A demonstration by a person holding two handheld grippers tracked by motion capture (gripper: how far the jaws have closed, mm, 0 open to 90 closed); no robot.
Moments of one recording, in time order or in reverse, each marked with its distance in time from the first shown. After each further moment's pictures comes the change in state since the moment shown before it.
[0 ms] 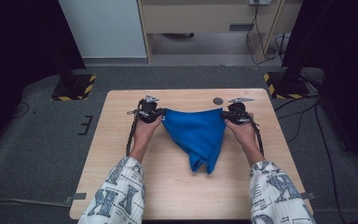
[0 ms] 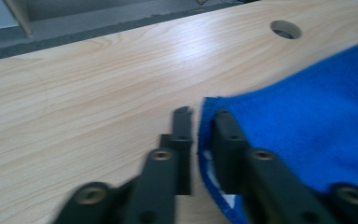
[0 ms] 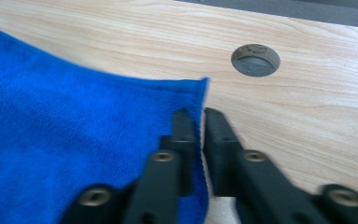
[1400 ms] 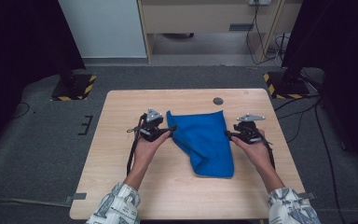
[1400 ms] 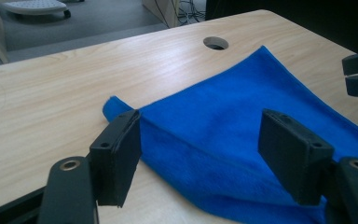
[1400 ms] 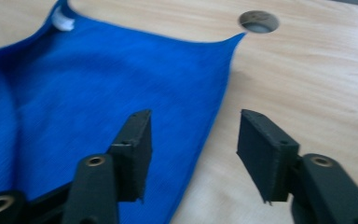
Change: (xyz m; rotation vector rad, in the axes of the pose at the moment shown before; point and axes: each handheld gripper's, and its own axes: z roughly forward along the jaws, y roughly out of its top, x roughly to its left) left arm -0.060 -0.034 -0.067 -0.109 -0.120 0.059; right arm 0.015 -0.056 -0.062 -0.008 0.029 -0.083
